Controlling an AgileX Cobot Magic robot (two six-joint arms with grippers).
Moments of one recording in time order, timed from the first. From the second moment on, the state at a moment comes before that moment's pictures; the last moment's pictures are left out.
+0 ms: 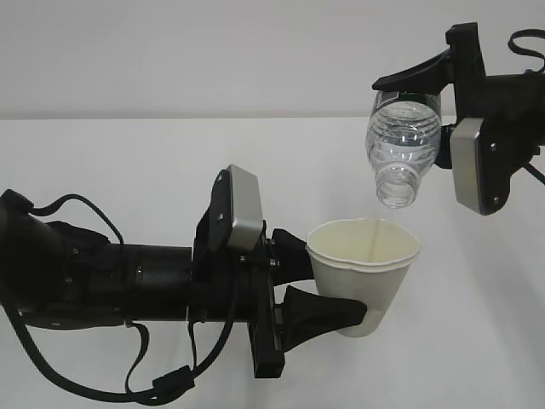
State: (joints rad) left arm -0.67 1.97 -0.77 0.92 -1.11 -0.43; right arm 0.01 1.61 -0.91 -1.38 -0.79 -0.70
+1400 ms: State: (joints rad) left arm -0.67 1.97 -0.77 0.92 -1.11 -0.43; right arm 0.01 1.61 -0.91 -1.37 -0.79 -0.71
